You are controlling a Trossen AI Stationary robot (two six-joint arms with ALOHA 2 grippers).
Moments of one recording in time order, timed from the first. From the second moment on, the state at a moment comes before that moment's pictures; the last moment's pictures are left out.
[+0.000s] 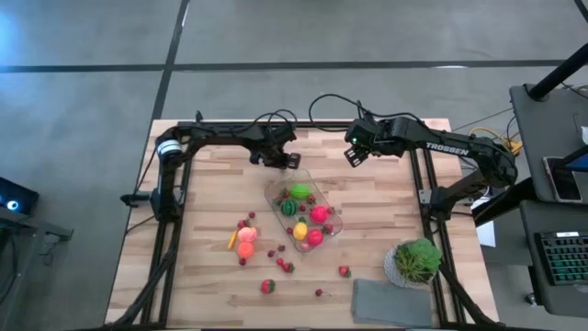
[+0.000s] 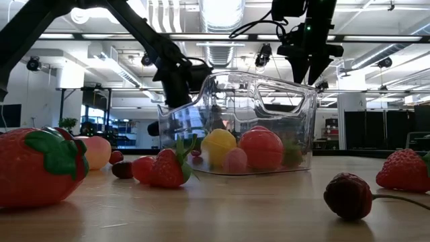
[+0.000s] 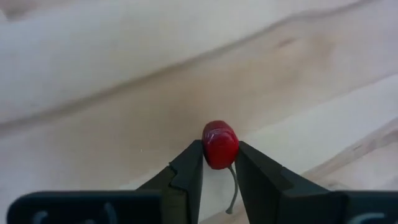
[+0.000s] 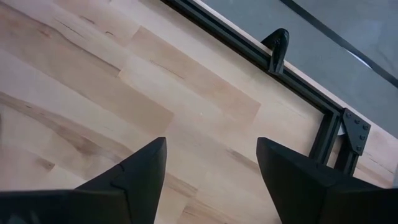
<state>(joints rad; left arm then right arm) 0.48 1.96 1.34 -0.58 0.09 -0.83 -0.33 1.43 1.30 -1.15 0.47 0.57</state>
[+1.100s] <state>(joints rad) 0.25 1.70 1.30 -0.34 0.25 -0.36 -0.33 1.44 1.30 -1.14 0.41 0.43</state>
